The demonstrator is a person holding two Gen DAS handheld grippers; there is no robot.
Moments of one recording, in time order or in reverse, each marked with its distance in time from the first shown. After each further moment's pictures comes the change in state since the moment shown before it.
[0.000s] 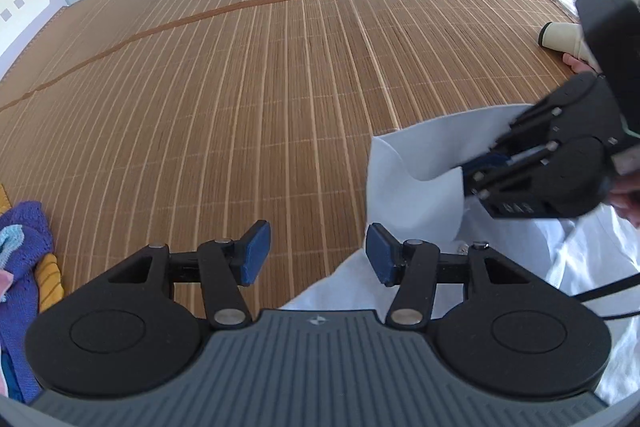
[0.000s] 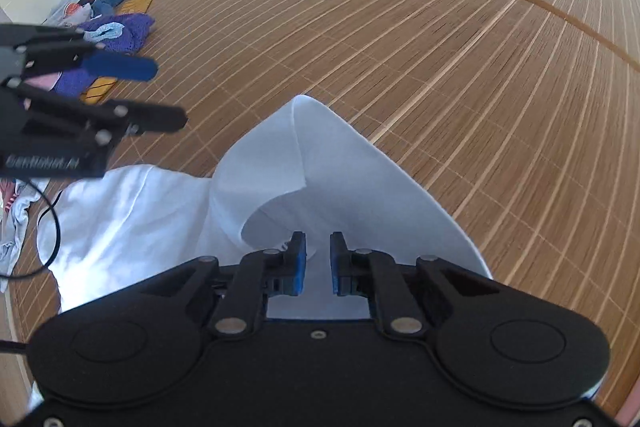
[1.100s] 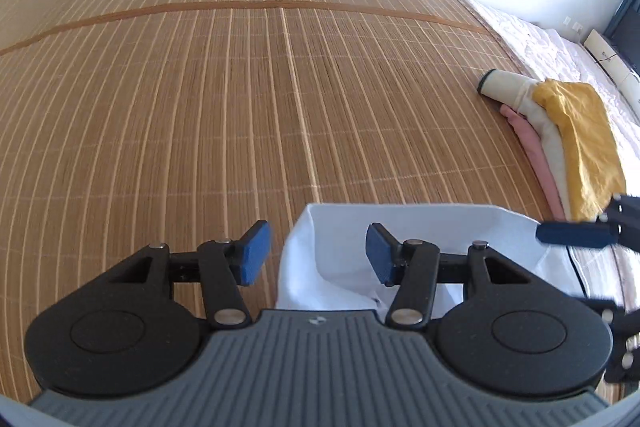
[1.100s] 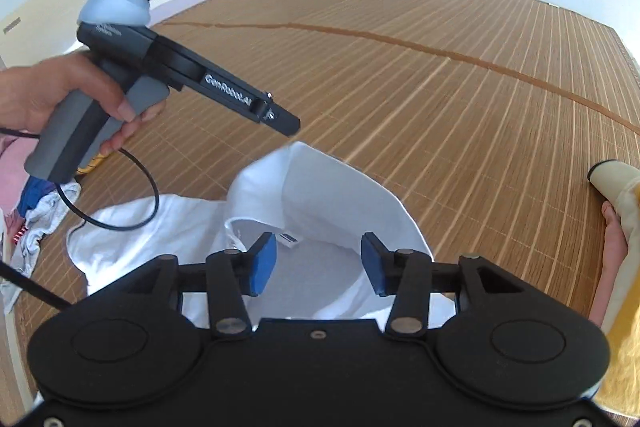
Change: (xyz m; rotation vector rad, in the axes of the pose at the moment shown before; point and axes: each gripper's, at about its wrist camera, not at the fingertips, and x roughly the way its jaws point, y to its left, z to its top) left arm 0.025 -0.001 0.052 -0.068 0.027 -0.295; right arm -0.115 0.009 -0.065 0.078 -0.325 -0.052
